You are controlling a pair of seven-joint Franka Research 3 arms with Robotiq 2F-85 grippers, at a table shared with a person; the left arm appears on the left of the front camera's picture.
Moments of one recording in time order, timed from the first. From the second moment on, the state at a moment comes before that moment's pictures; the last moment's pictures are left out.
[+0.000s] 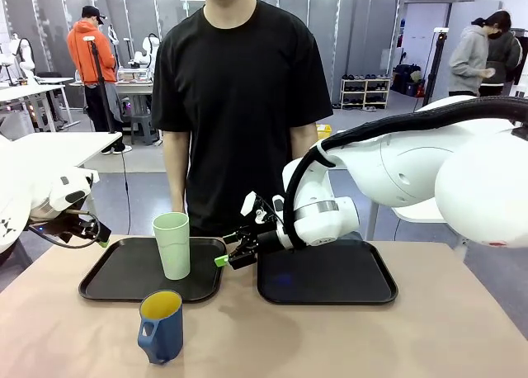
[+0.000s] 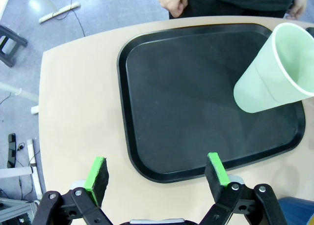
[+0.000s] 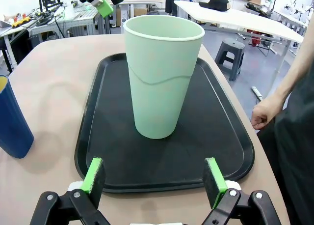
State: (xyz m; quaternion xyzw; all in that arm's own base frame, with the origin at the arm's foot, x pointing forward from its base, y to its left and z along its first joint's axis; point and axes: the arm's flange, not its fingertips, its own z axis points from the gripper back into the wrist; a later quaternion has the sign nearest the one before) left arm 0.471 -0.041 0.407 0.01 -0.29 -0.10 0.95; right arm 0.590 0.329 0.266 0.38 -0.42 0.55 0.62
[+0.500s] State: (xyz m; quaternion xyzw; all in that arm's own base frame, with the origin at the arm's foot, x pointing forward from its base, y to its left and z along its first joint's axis) left arm 0.471 -0.040 0.407 0.01 -0.29 -0.10 0.95; right arm 0.547 0.284 0.331 0.22 -0.33 0.65 0.65
